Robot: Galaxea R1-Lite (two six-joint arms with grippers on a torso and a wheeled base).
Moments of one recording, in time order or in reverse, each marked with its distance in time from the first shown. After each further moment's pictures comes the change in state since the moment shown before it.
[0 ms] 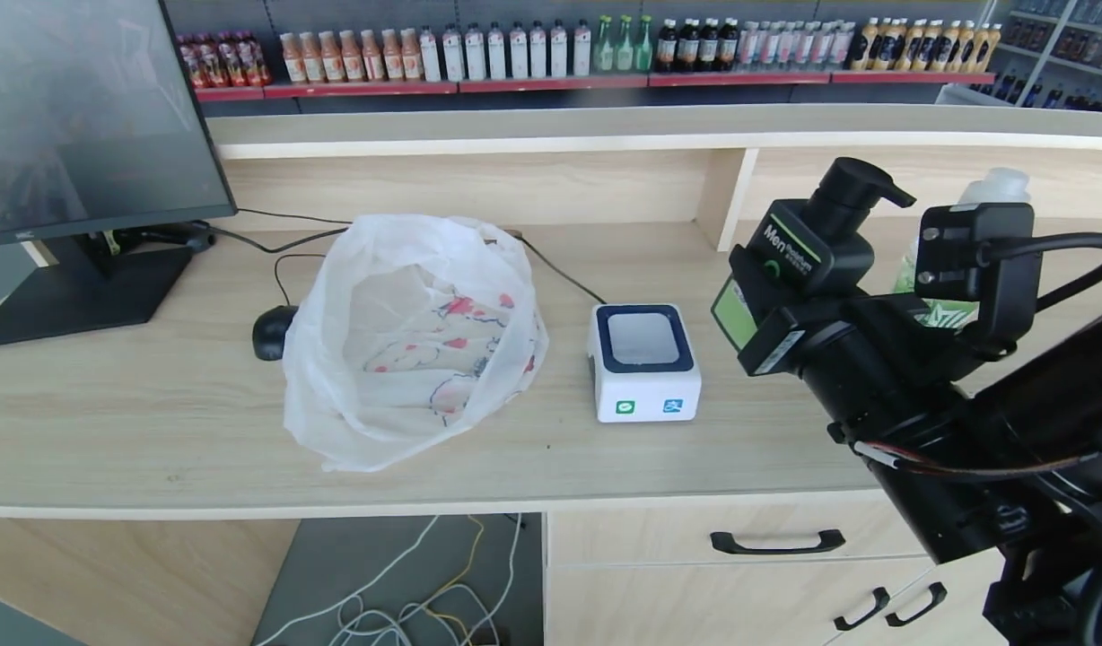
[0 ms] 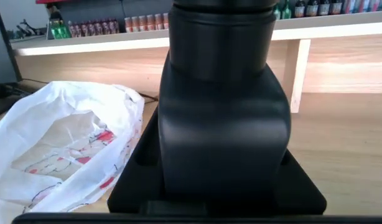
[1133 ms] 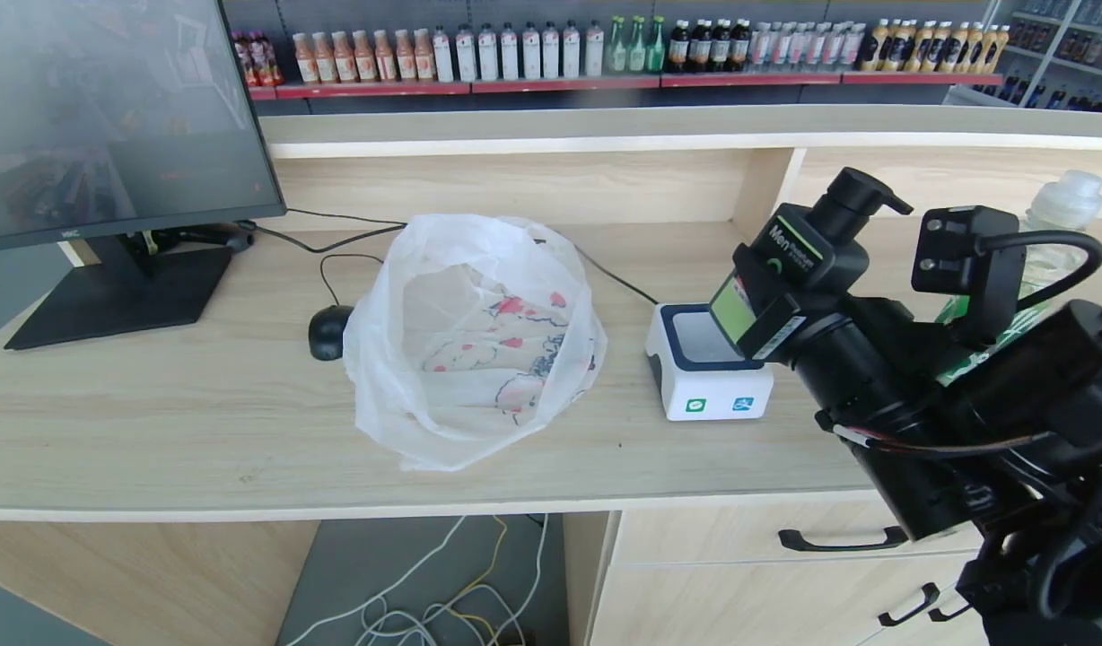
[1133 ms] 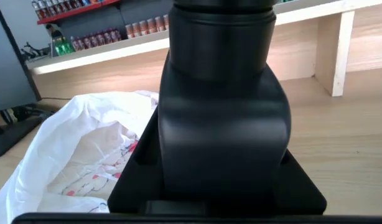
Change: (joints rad) left arm 0.000 0.000 0.000 0.000 0.000 0.000; right arm -0.046 0.046 -0.026 0.001 -0.008 0.173
